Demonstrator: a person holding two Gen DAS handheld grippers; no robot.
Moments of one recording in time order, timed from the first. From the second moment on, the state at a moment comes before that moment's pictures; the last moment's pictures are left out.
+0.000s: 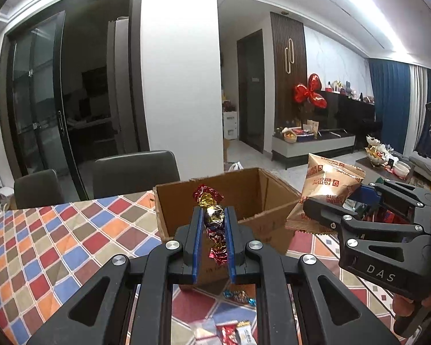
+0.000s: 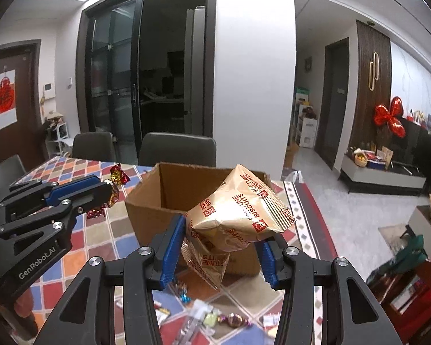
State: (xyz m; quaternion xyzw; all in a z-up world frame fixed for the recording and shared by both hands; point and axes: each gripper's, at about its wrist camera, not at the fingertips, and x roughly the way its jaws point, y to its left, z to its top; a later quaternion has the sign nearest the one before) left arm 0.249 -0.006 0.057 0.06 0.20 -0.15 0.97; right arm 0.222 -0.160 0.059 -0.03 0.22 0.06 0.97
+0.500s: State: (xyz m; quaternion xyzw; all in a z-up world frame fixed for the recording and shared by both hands) left arm 0.308 -0.007 0.057 0.05 0.22 -0.14 0.96; right arm 0.284 -0.159 0.052 -0.04 0.24 0.08 0.97
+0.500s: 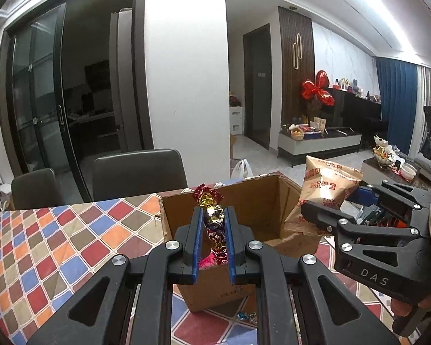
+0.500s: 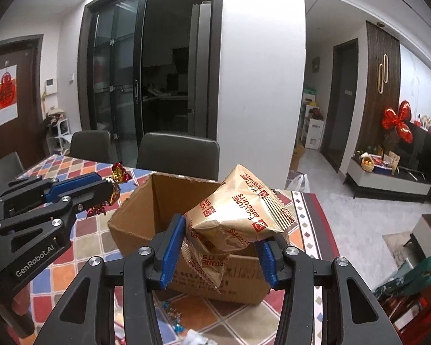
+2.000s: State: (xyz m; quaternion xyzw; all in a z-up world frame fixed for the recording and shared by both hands) left arm 0.237 -0.005 0.041 0.09 0.23 -0.11 0.96; right arm 0.243 -0.160 0.020 -0.02 0.30 0.06 0.95
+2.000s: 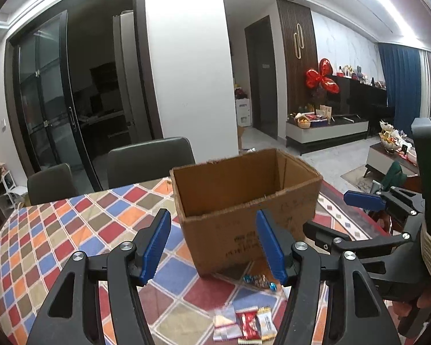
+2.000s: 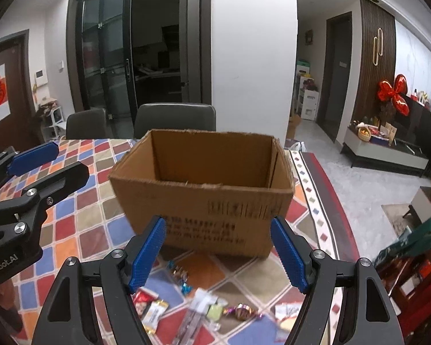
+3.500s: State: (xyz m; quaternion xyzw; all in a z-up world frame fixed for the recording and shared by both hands) left arm 0.240 -0.003 -0.114 0.04 0.44 -0.17 0.88; right arm 0.221 -0.155 -0.101 0.04 0.46 0.05 0.89
